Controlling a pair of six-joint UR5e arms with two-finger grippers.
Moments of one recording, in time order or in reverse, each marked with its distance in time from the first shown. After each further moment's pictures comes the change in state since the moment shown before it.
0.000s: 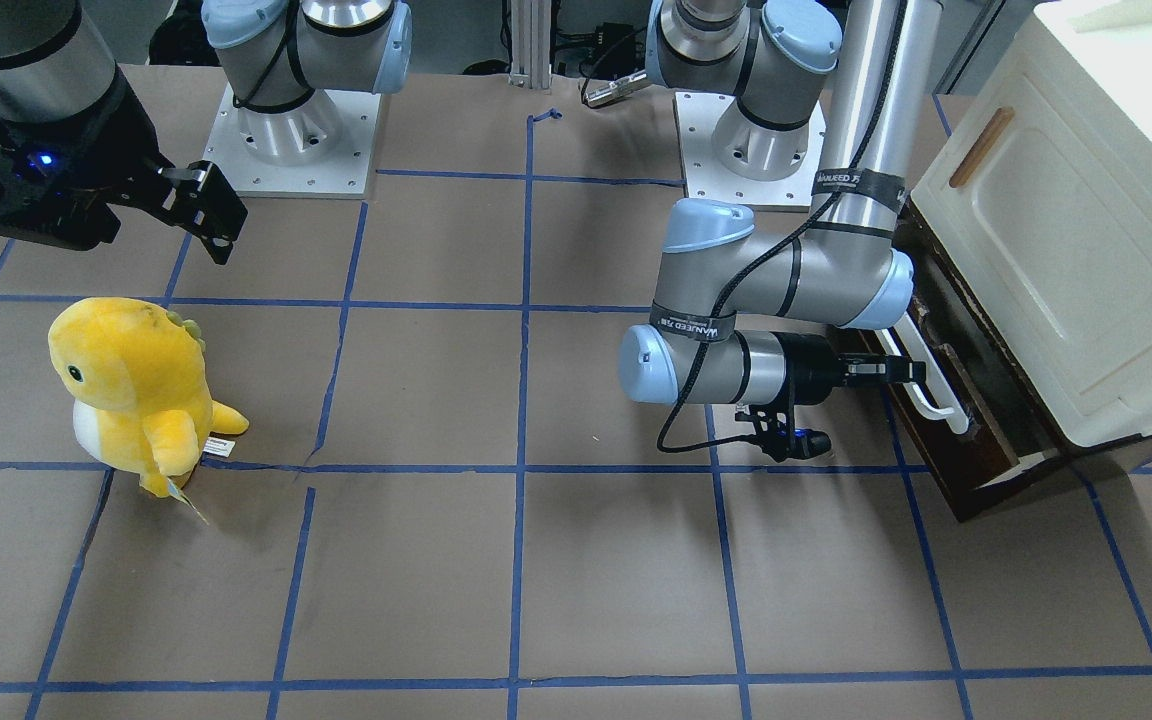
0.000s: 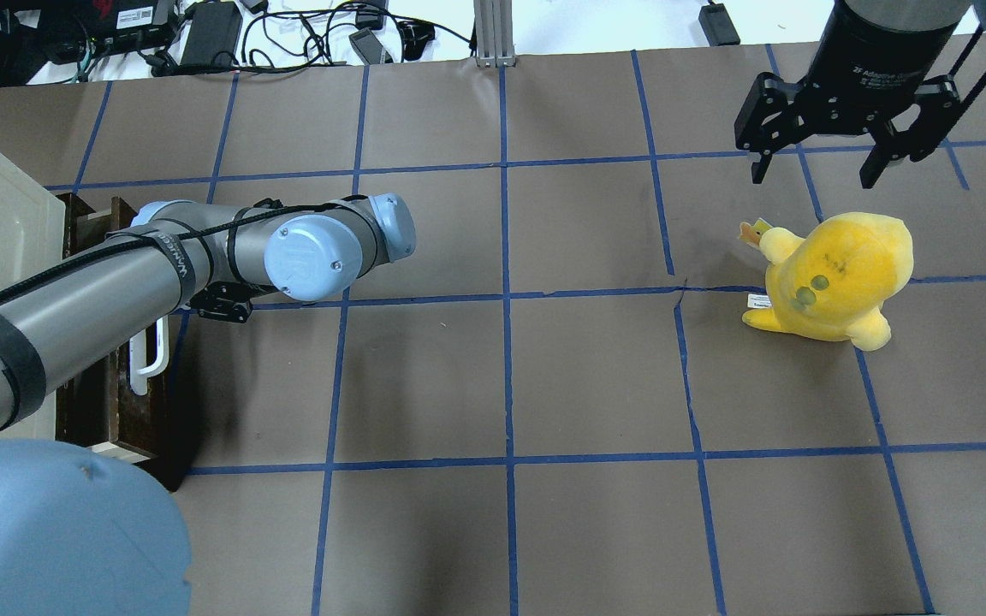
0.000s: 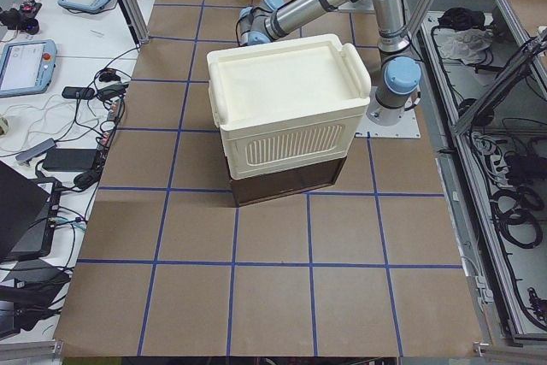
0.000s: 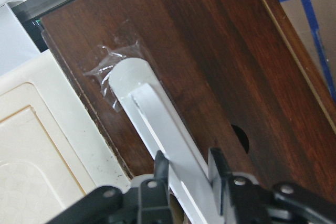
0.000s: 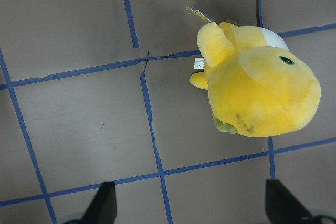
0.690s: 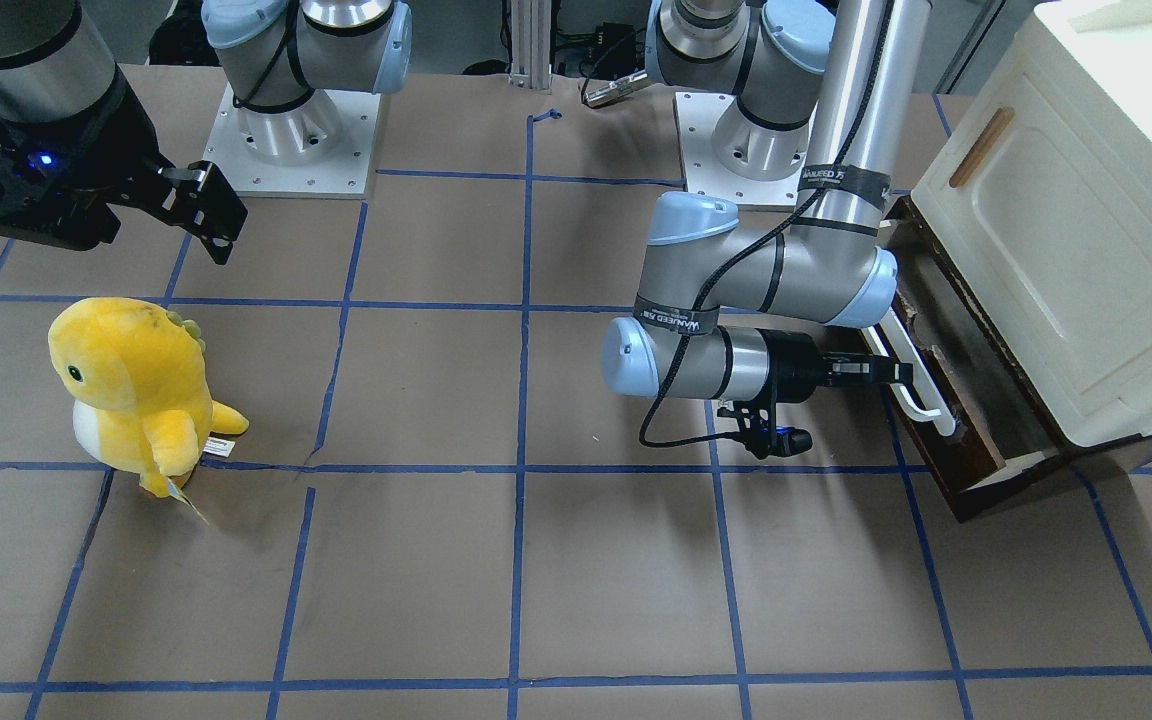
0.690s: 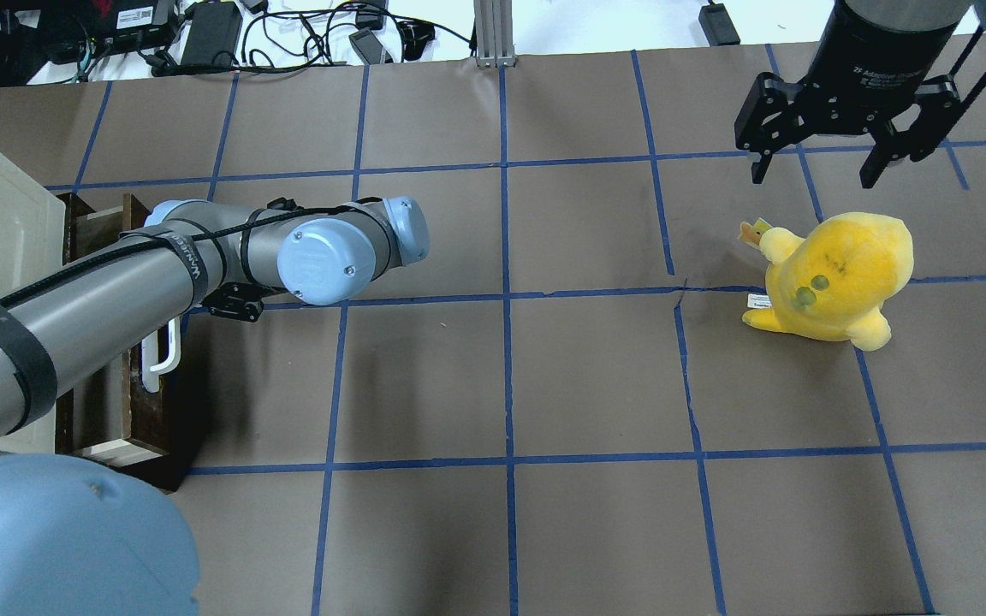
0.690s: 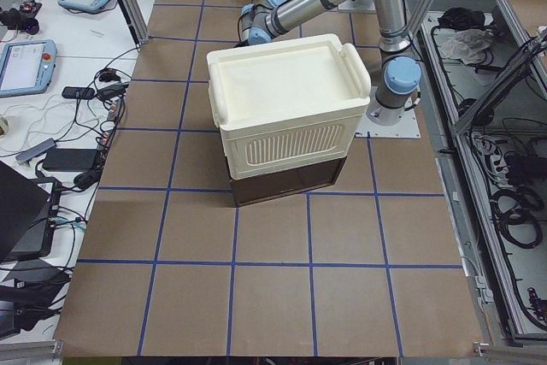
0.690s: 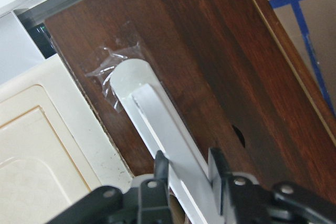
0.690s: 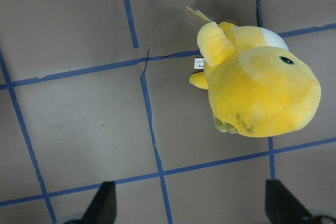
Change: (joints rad) left arm -0.031 0.001 0.004 0.000 0.000 0.005; right arm 0.000 0.000 0.000 0.000 0.000 0.000
